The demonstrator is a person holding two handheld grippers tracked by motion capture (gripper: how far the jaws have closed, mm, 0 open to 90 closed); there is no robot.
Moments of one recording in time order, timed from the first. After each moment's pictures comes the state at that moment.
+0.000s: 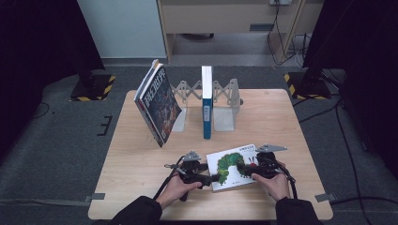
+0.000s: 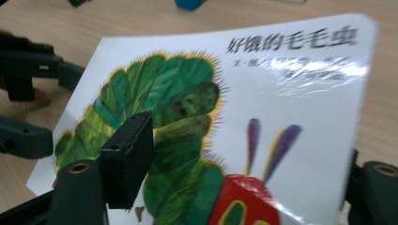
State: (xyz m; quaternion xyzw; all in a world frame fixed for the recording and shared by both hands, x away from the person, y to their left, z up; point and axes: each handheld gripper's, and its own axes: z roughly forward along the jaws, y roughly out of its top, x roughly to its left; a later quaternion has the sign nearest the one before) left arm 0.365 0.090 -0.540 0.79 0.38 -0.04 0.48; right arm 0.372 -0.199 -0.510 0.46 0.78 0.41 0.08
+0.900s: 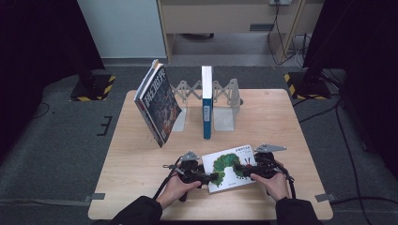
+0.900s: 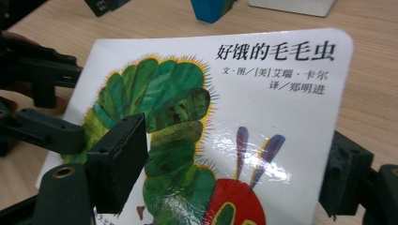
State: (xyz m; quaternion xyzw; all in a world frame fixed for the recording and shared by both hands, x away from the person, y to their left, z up) left arm 0.364 0.094 -0.541 0.78 0.39 -0.04 0.49; right arm 0.371 -0.196 -0.506 0.44 0.78 0.43 0.08
